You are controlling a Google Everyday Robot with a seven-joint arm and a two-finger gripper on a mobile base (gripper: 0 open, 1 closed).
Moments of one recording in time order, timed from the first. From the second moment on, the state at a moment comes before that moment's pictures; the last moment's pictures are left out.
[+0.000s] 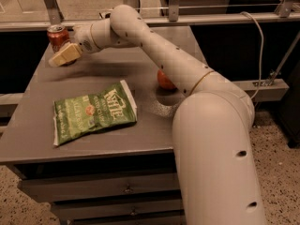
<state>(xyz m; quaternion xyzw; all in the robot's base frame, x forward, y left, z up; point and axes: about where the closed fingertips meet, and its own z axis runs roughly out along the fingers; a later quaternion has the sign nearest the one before) 0.762 0.268 0.886 -0.53 0.61 0.33 0.48</state>
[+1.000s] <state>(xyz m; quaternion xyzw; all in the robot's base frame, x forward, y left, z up) 0.771 0.257 0.883 -0.50 0.63 0.34 0.49</state>
